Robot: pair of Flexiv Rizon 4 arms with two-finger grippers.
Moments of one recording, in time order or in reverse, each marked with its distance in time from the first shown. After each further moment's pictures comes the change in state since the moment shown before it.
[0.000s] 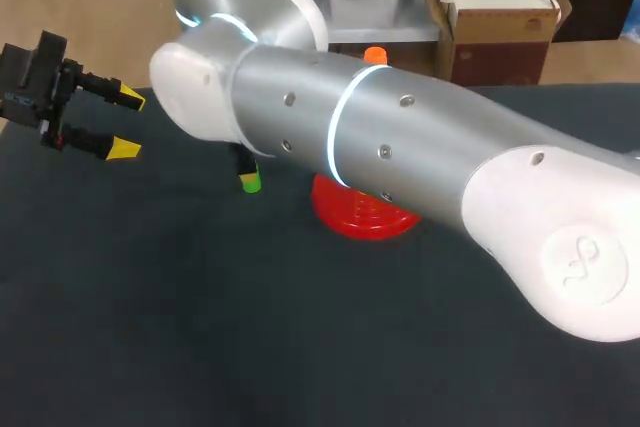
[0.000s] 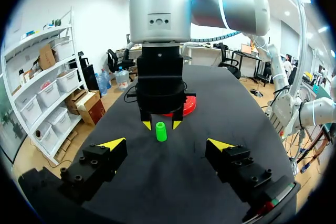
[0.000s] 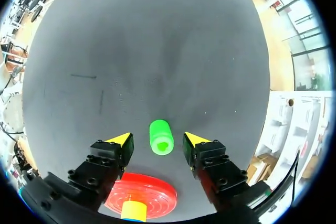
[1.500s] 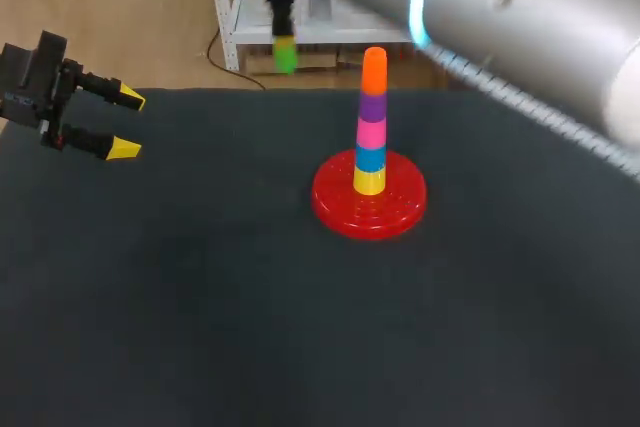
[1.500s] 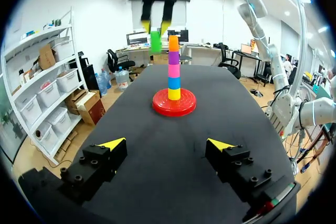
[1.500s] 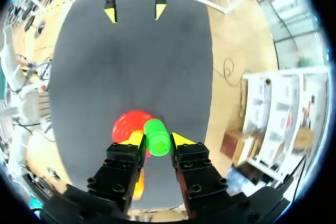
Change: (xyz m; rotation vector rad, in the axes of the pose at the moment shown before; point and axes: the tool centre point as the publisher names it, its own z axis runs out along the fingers) left arm 0.000 0.000 0.000 0.000 0.000 0.000; right arm 0.089 -0.005 -0.228 0.074 0.039 0.128
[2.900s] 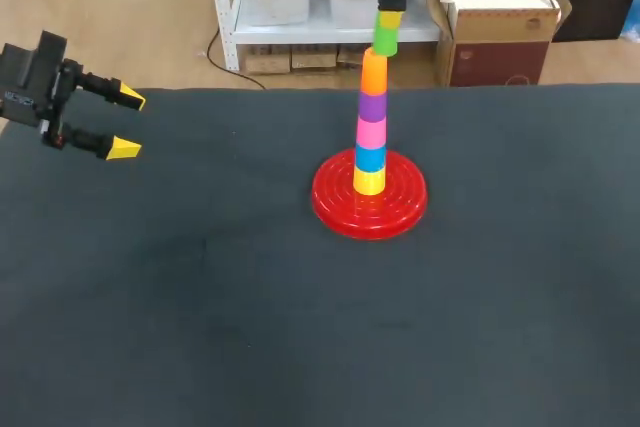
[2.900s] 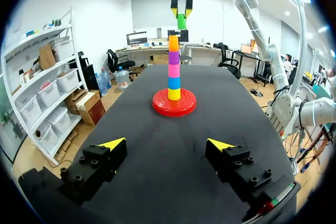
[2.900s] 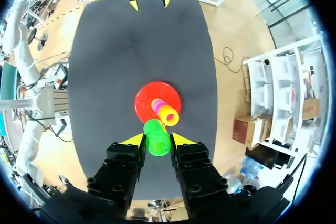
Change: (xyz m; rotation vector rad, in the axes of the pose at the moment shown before) left arm 0.000 0.000 0.000 0.000 0.000 0.000; right arm 0.106 0.050 -0.041 -0.023 -0.042 0.090
